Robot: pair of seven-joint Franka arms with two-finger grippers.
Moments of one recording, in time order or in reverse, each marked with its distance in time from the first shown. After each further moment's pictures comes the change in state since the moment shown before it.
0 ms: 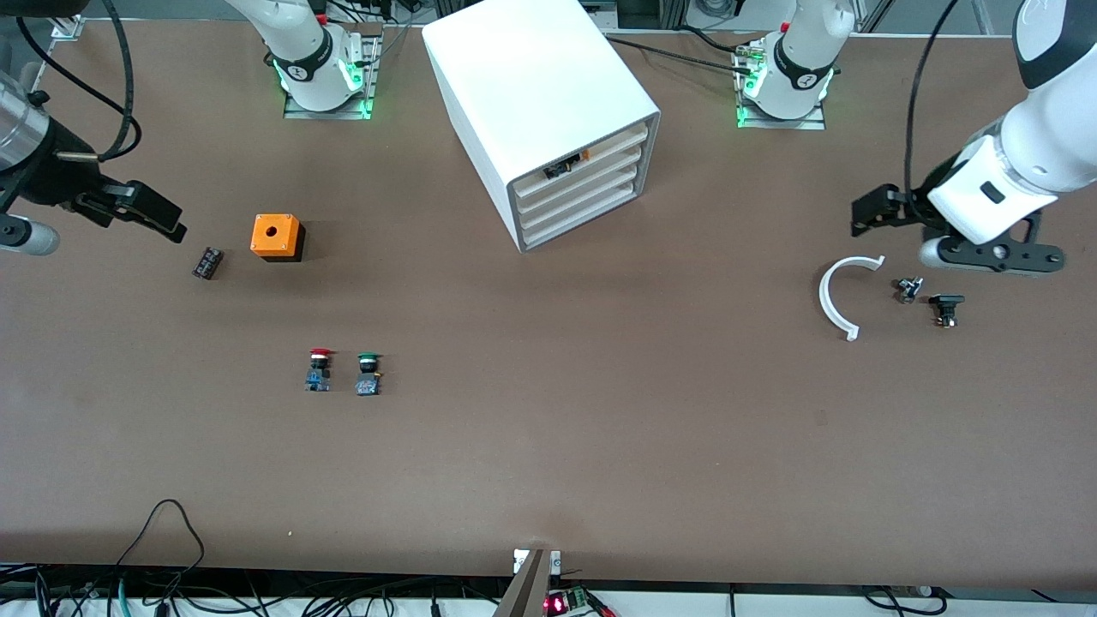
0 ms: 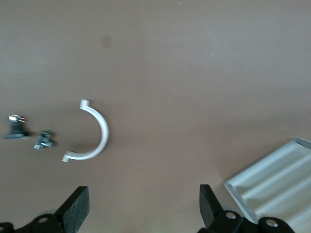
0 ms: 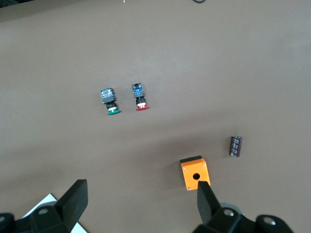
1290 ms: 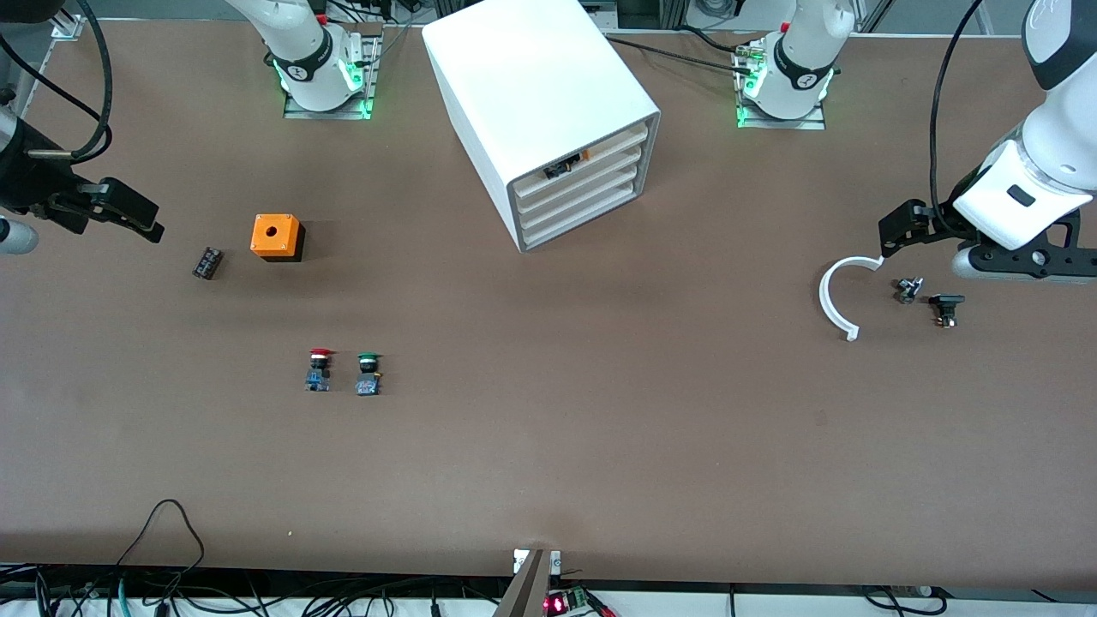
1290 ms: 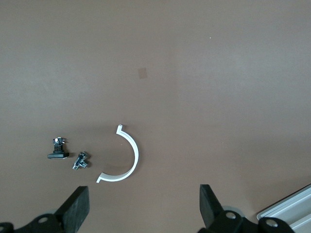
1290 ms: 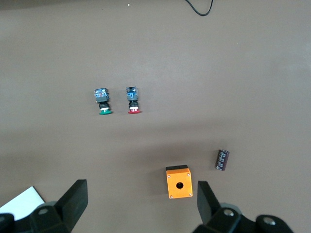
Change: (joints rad) left arm 0.005 -0.005 0.010 0.006 0.155 0.111 -0.006; right arm -0.009 -0.001 -0.044 0.001 0.000 0.021 -0.182
